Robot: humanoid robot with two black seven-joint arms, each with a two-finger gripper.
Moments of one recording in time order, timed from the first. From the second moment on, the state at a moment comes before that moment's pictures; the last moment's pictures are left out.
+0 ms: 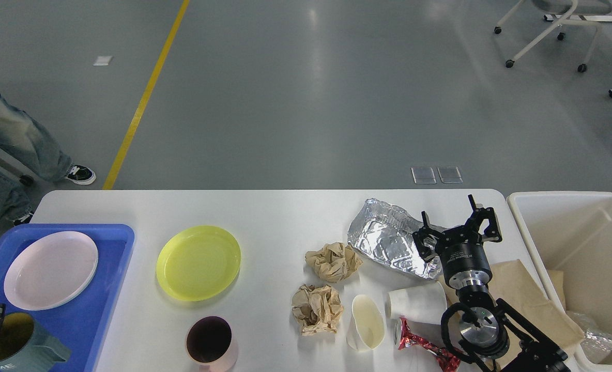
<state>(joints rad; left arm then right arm) -1.41 0.89 1.15 -0.98 0.48 -0.81 -0.12 0.20 -0.09 1.06 0.99 -0.11 0.14 0.49</state>
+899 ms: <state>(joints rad) -1.33 0.88 1.11 -0.98 0.48 -0.69 -0.13 0.20 -0.09 1.06 0.99 -0.11 0.14 0.49</state>
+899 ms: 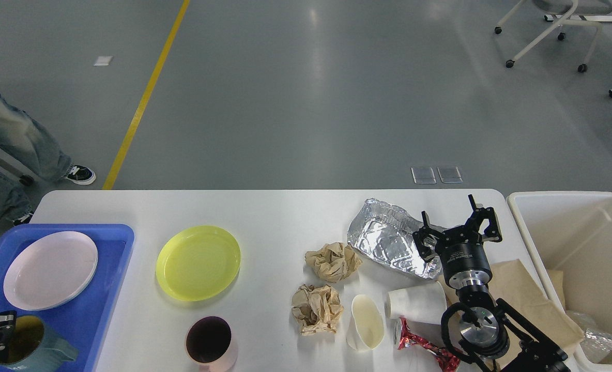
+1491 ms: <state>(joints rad) -1.33 0.89 1.10 -1.04 0.47 -0.54 -0.13 0.20 -0.09 1.06 0.99 -0.11 0.14 0.49</state>
